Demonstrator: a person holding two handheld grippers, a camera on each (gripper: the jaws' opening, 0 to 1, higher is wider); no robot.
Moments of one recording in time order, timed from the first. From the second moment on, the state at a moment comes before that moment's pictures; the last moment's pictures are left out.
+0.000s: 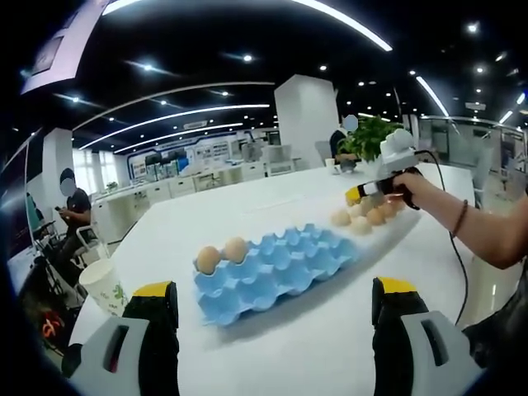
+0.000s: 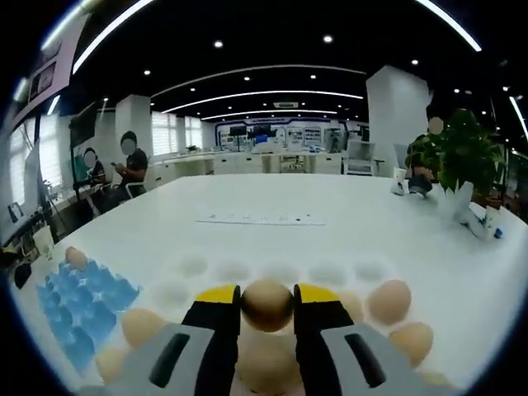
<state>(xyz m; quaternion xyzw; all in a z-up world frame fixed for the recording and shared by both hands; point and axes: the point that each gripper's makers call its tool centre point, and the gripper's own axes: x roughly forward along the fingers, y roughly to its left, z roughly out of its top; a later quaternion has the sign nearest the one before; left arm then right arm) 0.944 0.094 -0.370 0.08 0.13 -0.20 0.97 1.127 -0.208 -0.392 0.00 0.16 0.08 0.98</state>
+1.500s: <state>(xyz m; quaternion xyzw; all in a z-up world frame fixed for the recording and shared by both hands) 0.935 0.111 -0.371 0.08 0.13 -0.19 0.97 1.112 -0.126 -0.385 -0.02 0.17 0.17 0.97</state>
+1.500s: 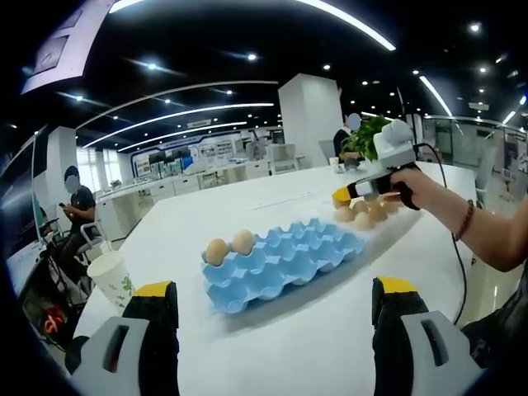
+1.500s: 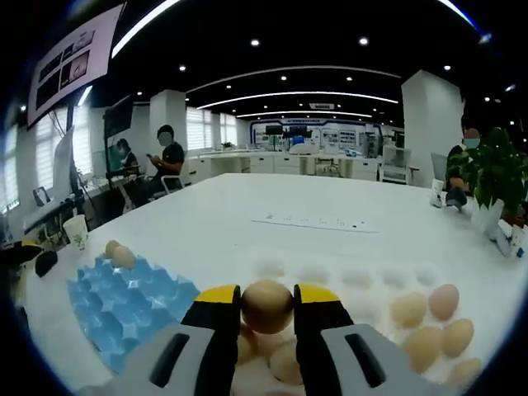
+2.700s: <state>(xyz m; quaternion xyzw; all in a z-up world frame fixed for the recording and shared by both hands) 0.941 0.114 -0.370 0.08 0.14 -0.19 0.97 1.126 -0.119 -0.387 -0.01 0.17 0.17 0.97</state>
